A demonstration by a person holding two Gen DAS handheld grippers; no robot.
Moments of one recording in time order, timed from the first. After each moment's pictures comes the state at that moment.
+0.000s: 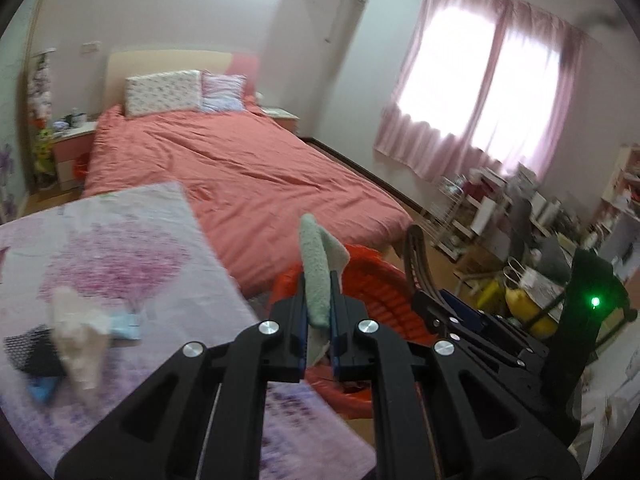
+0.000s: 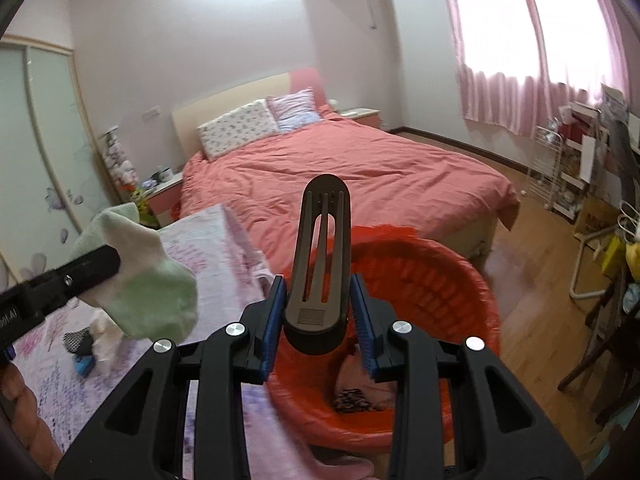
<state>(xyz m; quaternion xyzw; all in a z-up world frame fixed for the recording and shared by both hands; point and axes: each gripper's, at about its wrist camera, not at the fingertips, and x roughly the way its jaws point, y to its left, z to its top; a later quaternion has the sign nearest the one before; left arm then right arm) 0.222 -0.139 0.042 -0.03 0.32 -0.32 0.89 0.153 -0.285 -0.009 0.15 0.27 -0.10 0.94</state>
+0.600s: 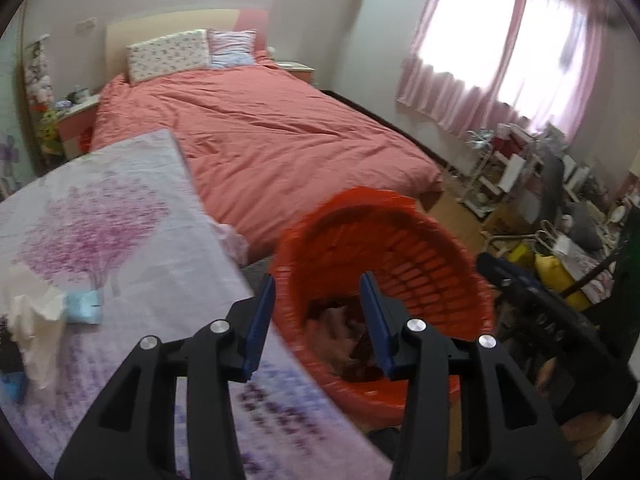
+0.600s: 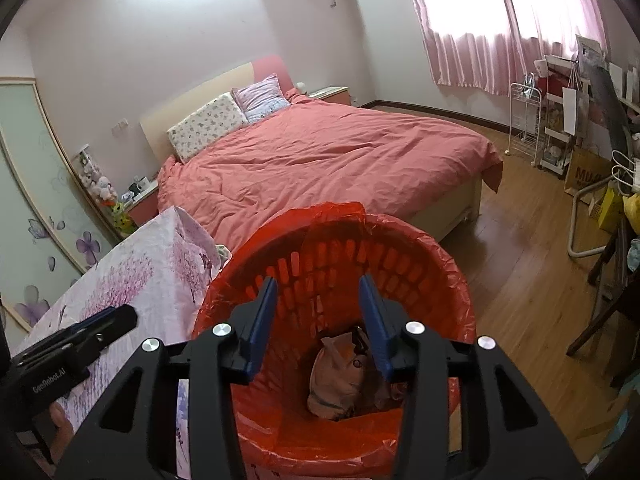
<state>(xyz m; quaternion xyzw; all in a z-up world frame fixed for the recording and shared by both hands) 0.264 -0.177 -0.029 0.02 0.39 -0.27 0.88 0.159 -0.331 -0.043 0.20 0.30 -0.13 0.92</state>
